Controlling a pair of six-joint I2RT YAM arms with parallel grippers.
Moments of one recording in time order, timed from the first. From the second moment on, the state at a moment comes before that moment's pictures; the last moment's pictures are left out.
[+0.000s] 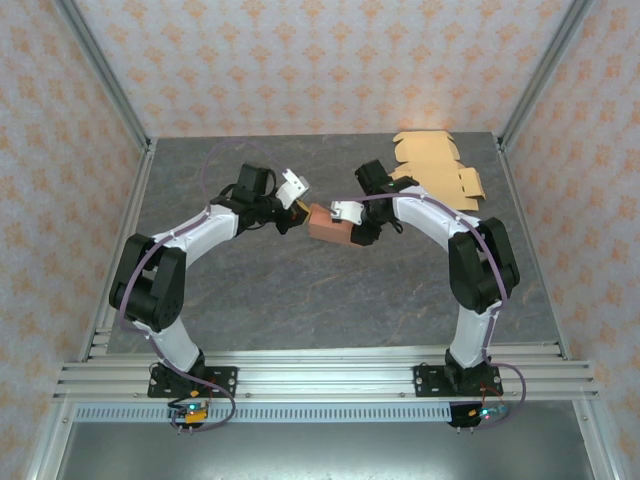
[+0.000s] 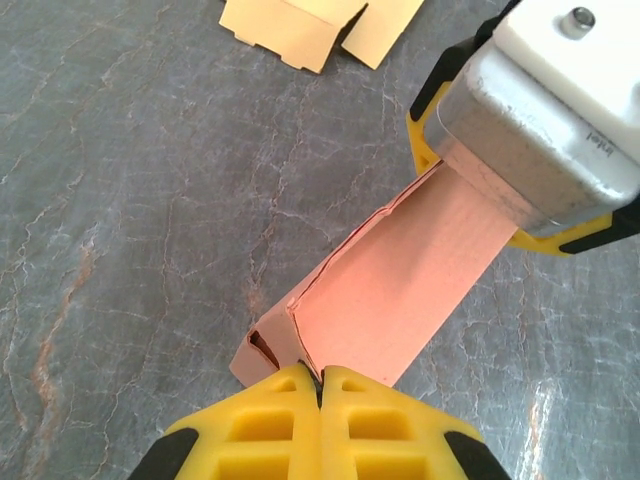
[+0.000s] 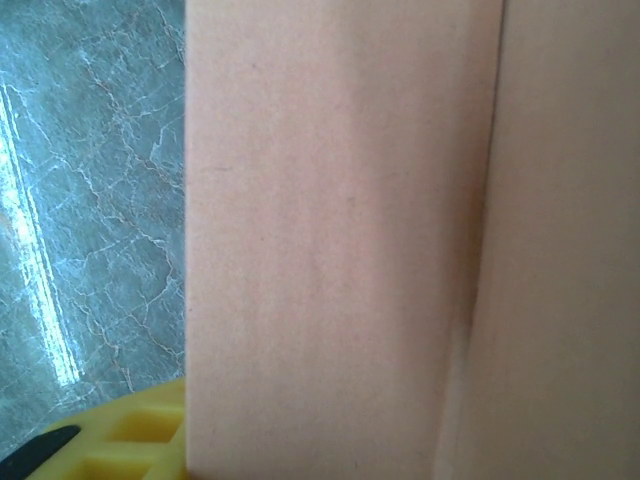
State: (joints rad) left arm -0.32 1.72 1.15 -0.19 0.58 0.33; right arm 0.47 1.87 1.42 -0.78 -0.19 -0.91
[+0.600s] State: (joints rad) left arm -0.36 1.72 1.09 -0.07 0.46 0.24; right arm 0.47 1.87 1.42 -0.78 -0.18 -0.87
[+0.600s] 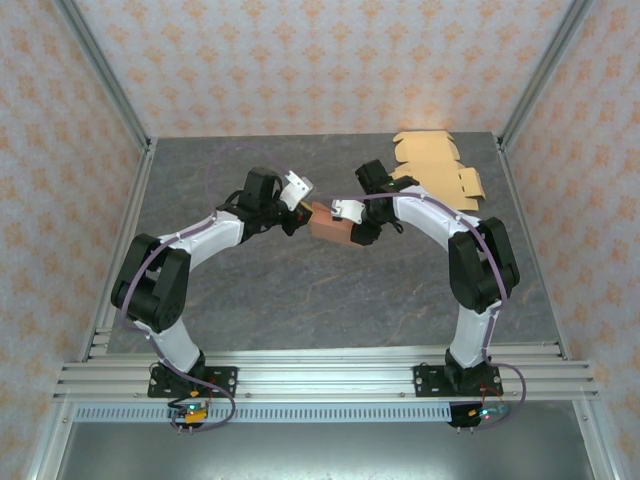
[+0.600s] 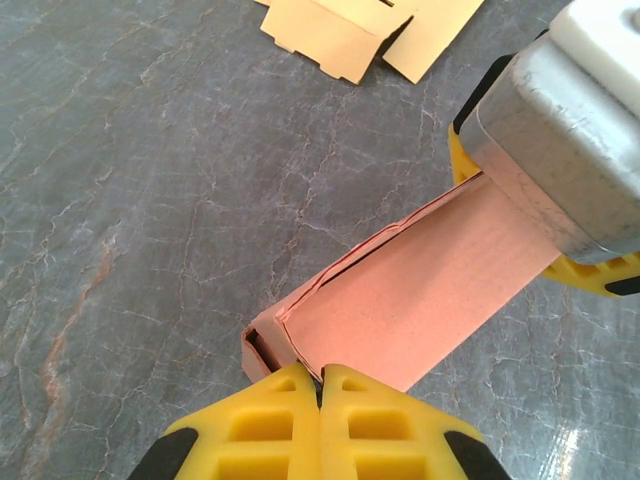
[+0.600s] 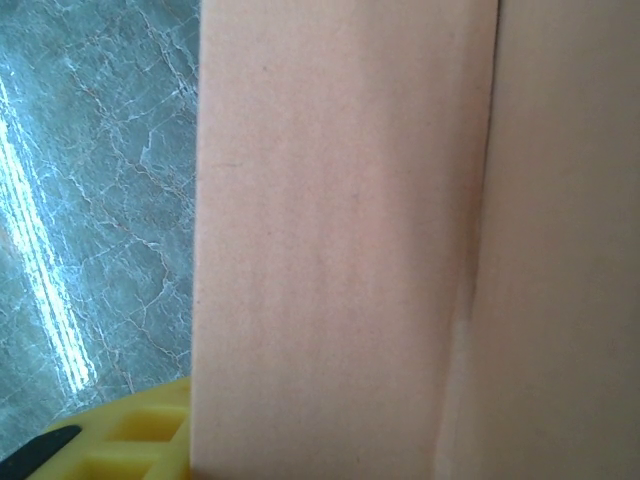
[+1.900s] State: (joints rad) left arm -0.41 1.70 1.06 -0.06 0.30 0.17; right arm 0.47 1.88 1.41 -0.73 -0.21 -0.75
